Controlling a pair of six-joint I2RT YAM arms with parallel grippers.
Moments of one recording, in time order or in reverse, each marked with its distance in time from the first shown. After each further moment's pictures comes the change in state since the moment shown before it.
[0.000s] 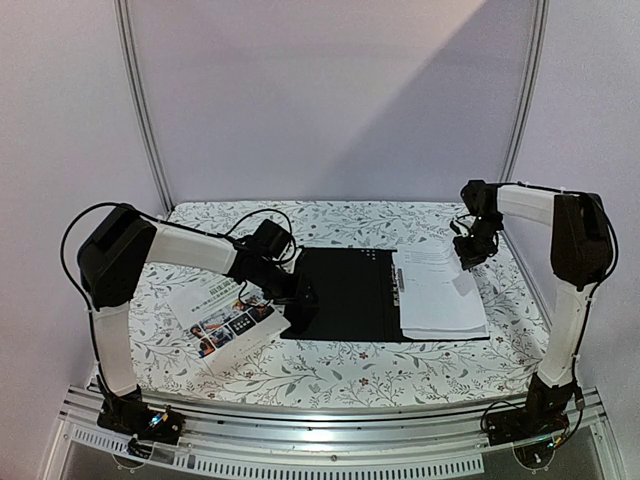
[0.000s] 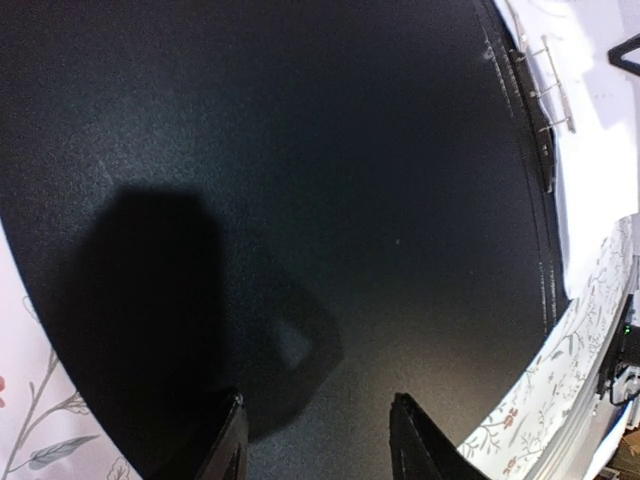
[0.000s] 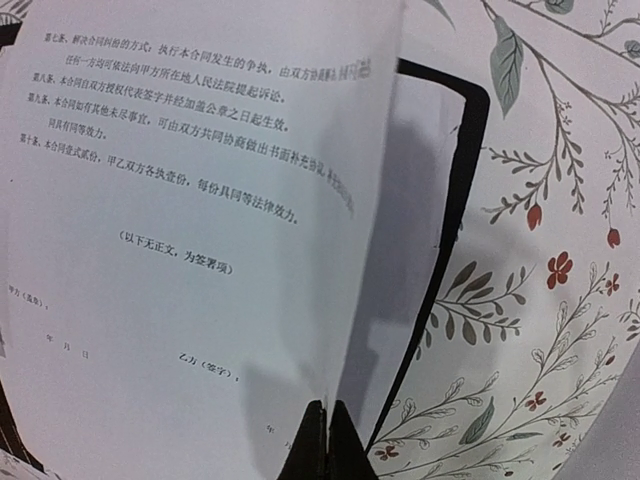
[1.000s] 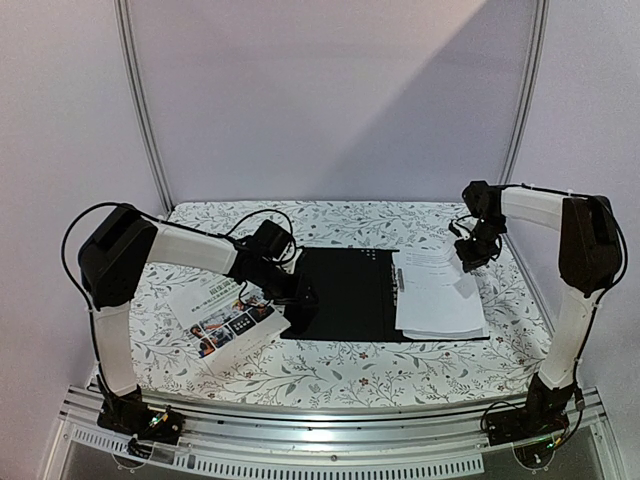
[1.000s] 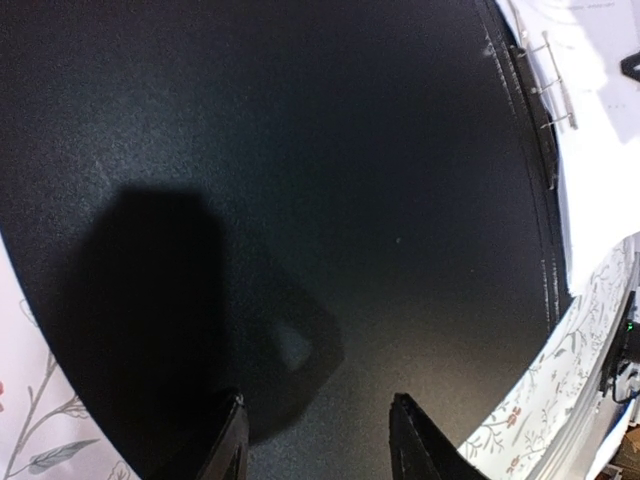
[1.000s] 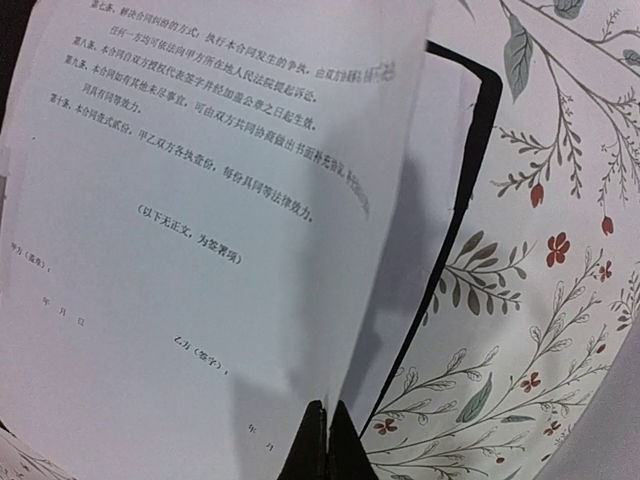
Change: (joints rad) left arm 0.000 0.005 0.001 0.000 0.003 0.008; right arm 0.016 -0.080 -0.082 0.016 0.009 -0.065
